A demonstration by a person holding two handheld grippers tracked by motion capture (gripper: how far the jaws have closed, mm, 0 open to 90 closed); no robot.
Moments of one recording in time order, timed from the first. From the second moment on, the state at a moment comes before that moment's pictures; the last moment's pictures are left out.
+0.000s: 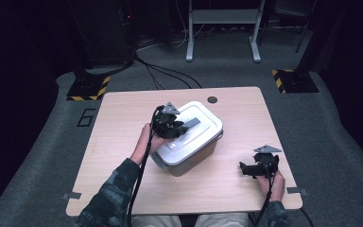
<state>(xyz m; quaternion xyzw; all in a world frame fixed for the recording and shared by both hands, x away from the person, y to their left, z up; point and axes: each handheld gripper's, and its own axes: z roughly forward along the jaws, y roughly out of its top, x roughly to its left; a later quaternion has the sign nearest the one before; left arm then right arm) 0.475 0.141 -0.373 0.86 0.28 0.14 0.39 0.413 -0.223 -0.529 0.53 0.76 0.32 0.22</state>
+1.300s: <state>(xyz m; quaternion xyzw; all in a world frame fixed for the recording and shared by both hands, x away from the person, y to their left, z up) 0.473 0.136 -0.382 0.87 0.29 0.14 0.37 0.413 -0.223 -0.529 0.53 0.76 0.32 0.22</state>
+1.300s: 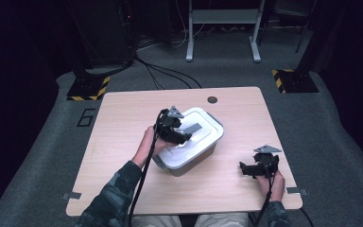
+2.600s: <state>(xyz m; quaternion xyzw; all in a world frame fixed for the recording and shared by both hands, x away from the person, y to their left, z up) 0.448 0.274 -0.398 0.80 0.43 0.19 0.38 0.413 -0.223 -0.529 0.53 0.76 0.32 0.22</state>
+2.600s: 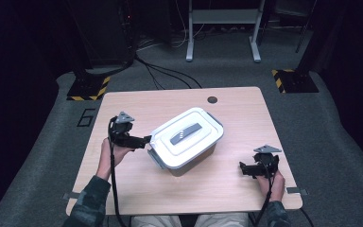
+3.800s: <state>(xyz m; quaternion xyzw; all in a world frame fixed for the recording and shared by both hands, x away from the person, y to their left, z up) 0.416 0.366 -0.519 0.73 0.56 0.21 0.32 0.413 -0.223 -0.529 0.53 0.76 0.32 0.22</state>
